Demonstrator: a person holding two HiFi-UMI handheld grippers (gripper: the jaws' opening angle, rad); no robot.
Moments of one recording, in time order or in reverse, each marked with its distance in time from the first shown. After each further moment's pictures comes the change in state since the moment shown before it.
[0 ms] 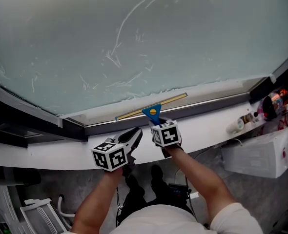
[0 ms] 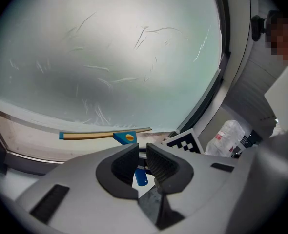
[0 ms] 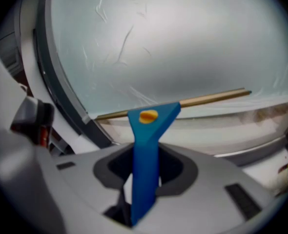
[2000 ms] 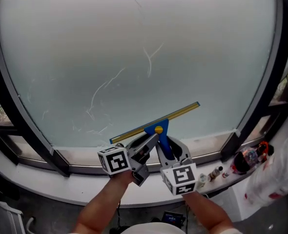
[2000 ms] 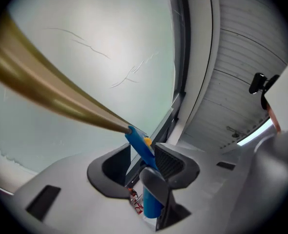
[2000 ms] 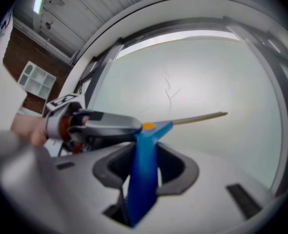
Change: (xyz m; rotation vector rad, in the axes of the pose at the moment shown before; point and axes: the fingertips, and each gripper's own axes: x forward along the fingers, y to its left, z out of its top) left arm 0.058 -0.383 0.159 -0.008 -0.461 -0.515; right arm -0.448 -0.066 0.162 -0.452 -0.818 -0.094
